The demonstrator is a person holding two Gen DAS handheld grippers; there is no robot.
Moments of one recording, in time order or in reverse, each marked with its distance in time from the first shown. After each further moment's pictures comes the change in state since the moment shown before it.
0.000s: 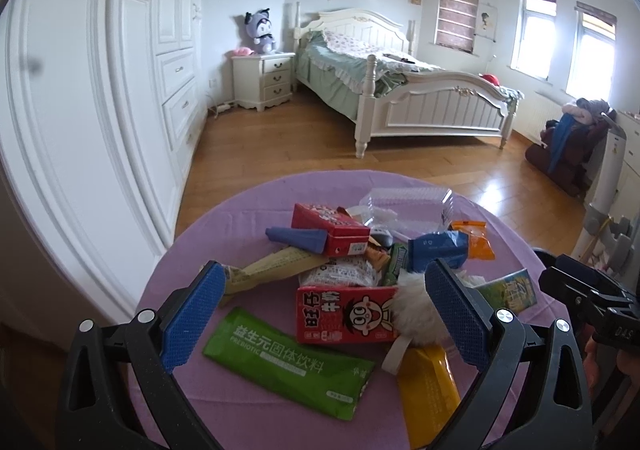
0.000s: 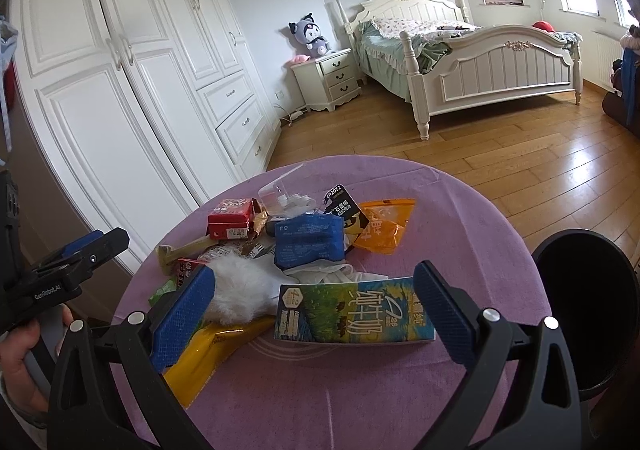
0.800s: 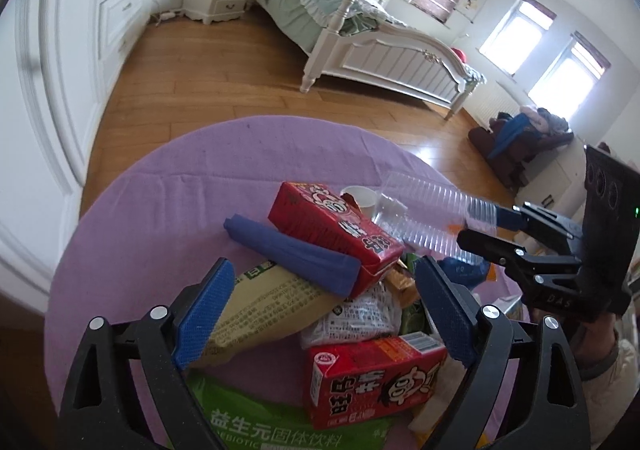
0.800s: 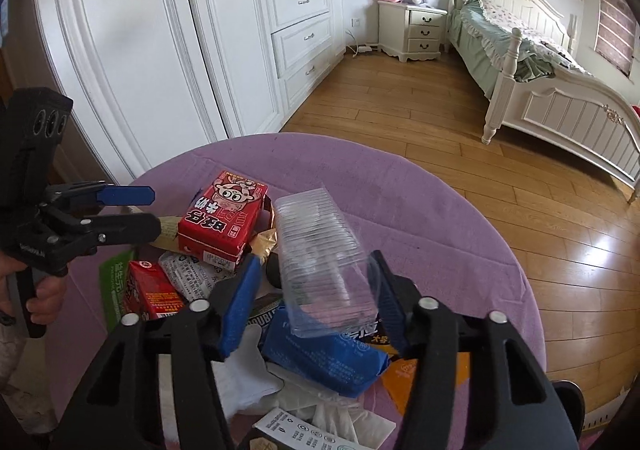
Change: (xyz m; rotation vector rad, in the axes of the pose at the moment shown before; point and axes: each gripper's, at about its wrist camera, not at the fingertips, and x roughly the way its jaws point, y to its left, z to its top) left arm 0.146 0.070 0.033 -0.195 0.266 -0.337; right arm 0.131 0.046 0.079 -0.382 0.264 0.084
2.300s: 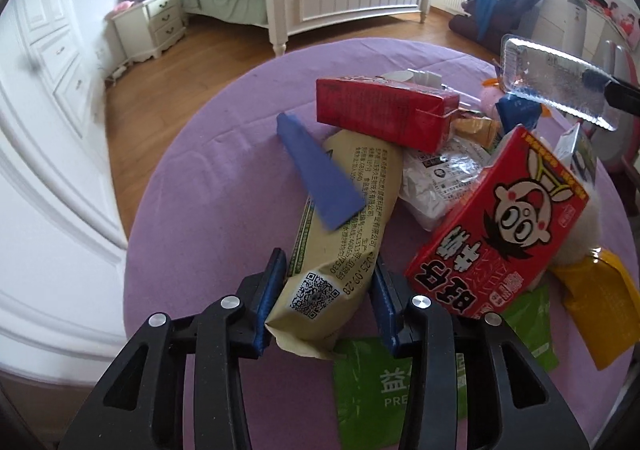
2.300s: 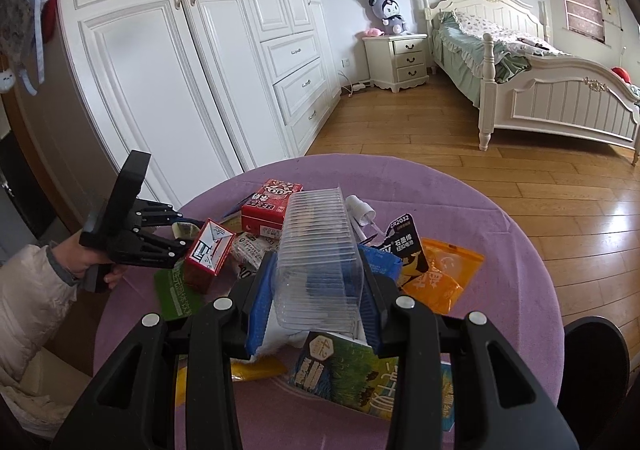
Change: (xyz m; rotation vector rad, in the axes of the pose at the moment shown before) left arm 0.005 0.030 -0.033 0.494 0.139 0.139; right arm -0.078 0.008 -0.062 0.129 -0.197 0.071
